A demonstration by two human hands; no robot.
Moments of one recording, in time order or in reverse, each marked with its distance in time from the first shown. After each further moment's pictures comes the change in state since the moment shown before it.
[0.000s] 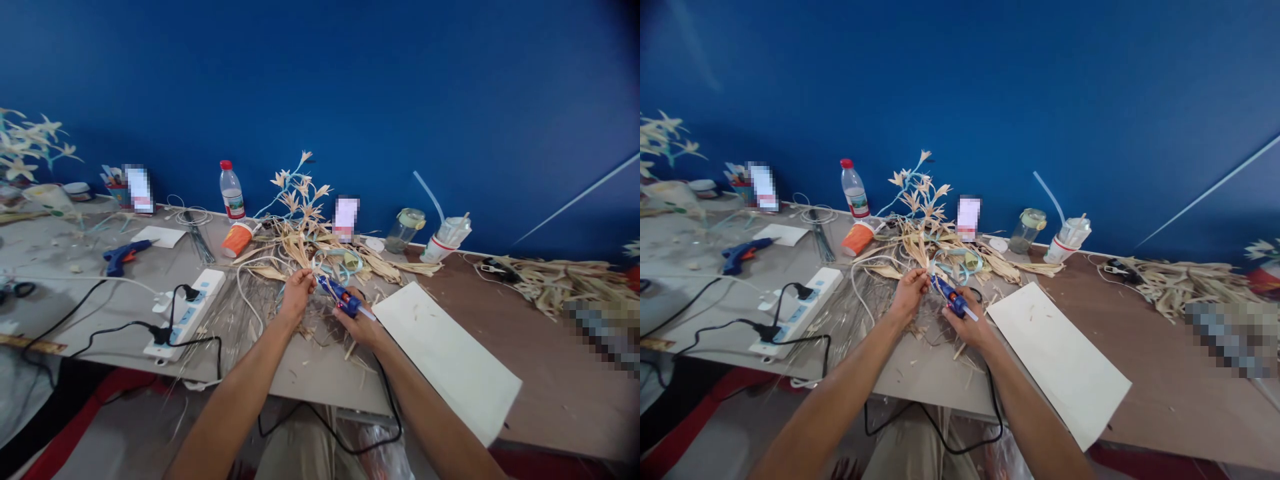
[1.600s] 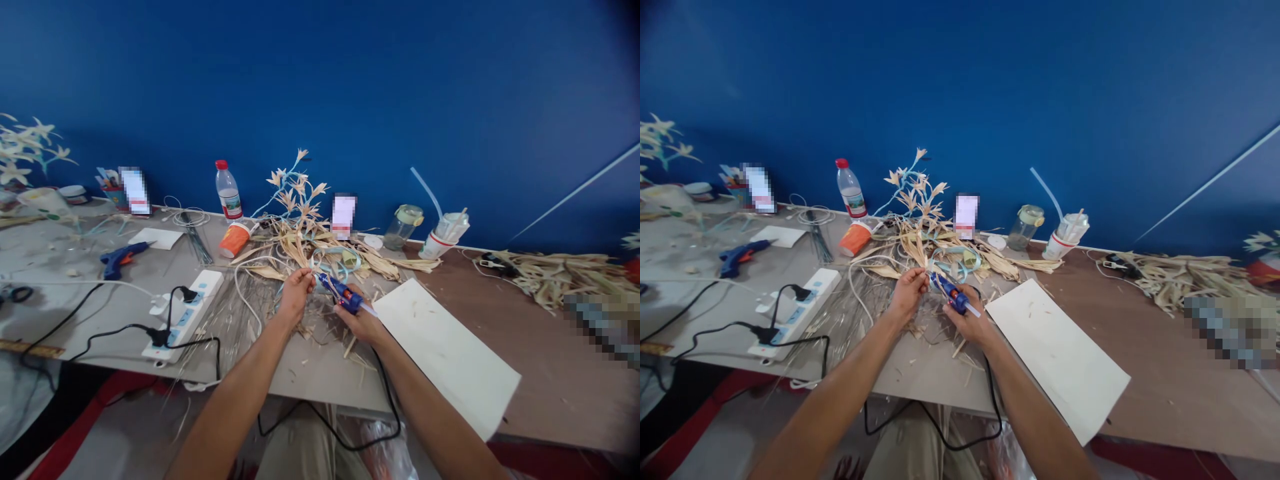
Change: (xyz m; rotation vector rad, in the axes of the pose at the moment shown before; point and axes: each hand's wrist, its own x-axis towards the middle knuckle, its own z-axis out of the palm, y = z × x) left_hand -0.003 0.005 0.003 -0.024 -0.012 -0.033; right_hand -0.001 0.009 0.000 0.016 0.073 0.023
